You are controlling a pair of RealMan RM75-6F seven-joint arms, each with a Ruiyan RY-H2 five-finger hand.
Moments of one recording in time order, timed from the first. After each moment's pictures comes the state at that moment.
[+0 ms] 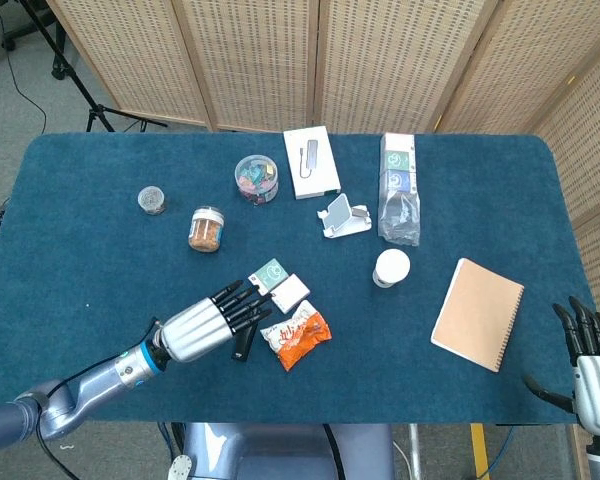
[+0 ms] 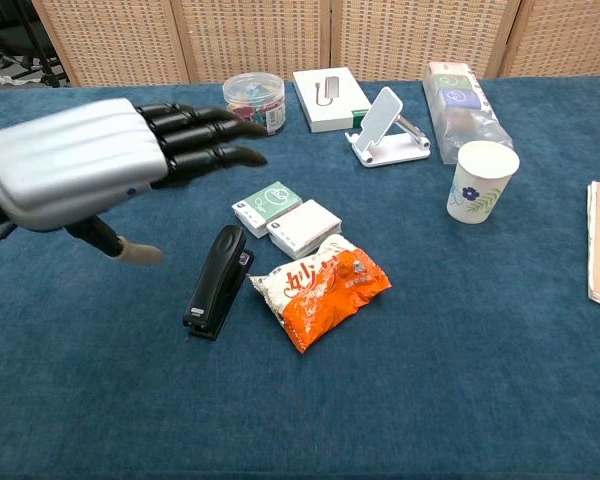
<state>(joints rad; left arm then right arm) -0.71 -1.51 0.11 -1.26 1.89 1.34 0.21 -0.05 -1.12 0.05 -1.68 -1.56 1.62 0.02</state>
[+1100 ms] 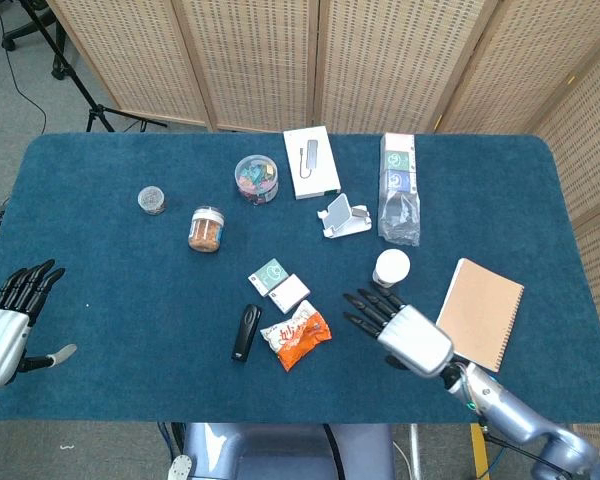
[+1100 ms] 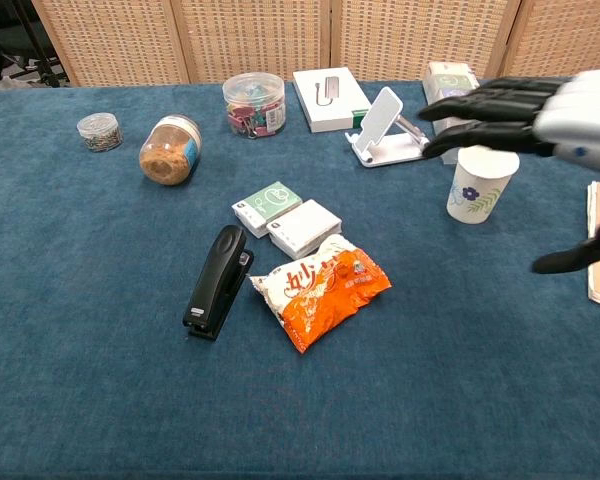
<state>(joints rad) -0.24 -1.03 0.11 -1.71 1.56 1.57 -0.11 0.54 -1.26 0.07 -1.60 -1.96 1.10 -0.12</state>
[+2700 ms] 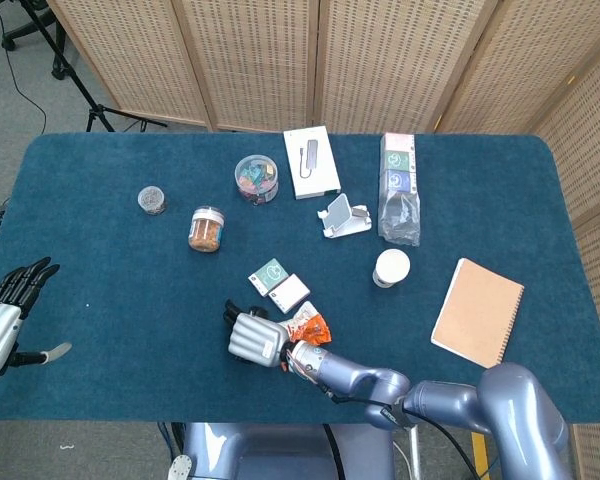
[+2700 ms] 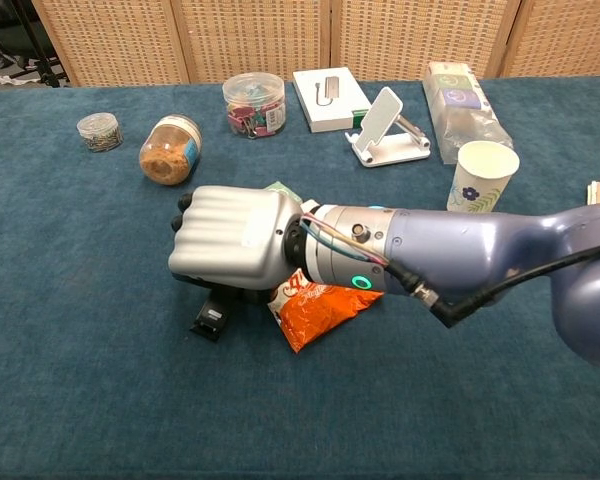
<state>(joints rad) -0.21 -0.96 0.03 -1.70 1.57 1.42 -0.27 1.04 -1.86 0.19 -1.22 -1.67 0.69 -0.67</state>
